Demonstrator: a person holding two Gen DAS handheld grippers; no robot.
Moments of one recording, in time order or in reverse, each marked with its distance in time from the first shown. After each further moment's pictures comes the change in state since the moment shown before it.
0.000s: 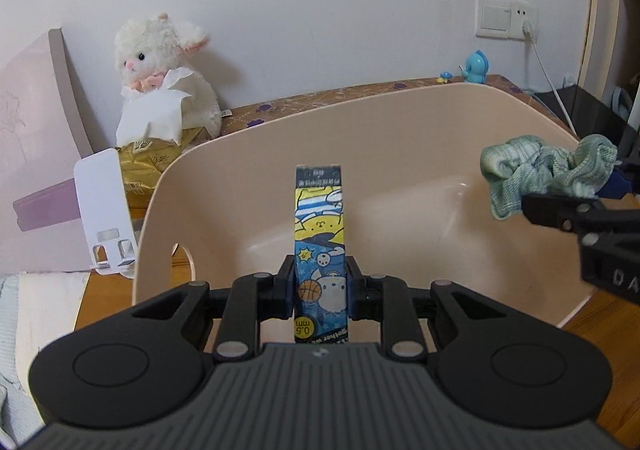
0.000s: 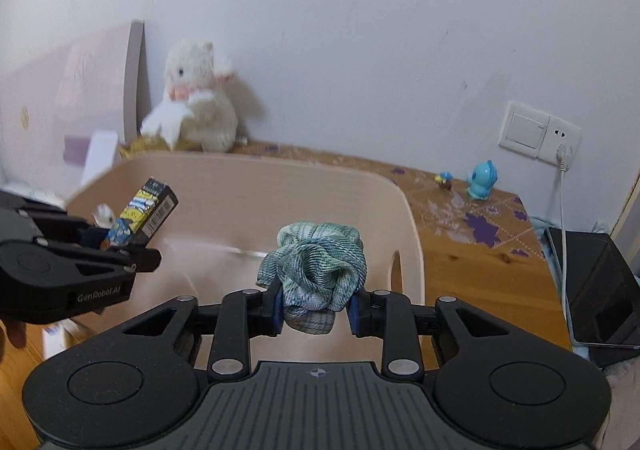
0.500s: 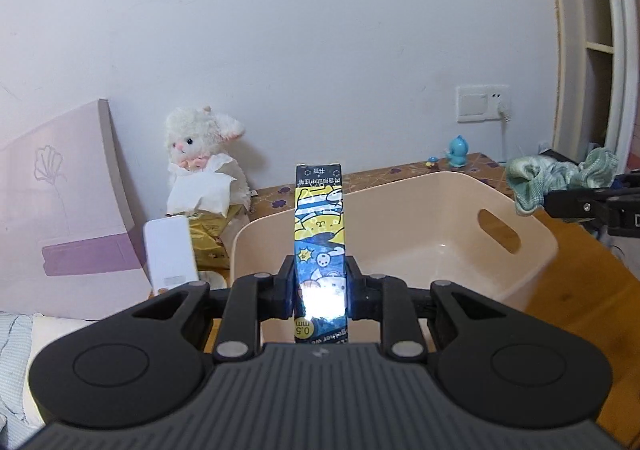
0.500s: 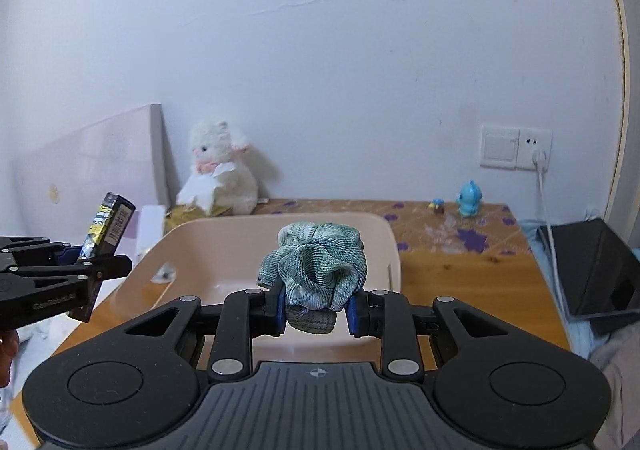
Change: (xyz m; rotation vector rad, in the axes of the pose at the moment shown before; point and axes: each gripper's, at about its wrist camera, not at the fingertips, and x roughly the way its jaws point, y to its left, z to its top) left arm -0.105 0.024 -0.010 -0.014 -0.246 0.000; right arm -0.105 -0.024 -0.007 0.155 -0.167 0.076
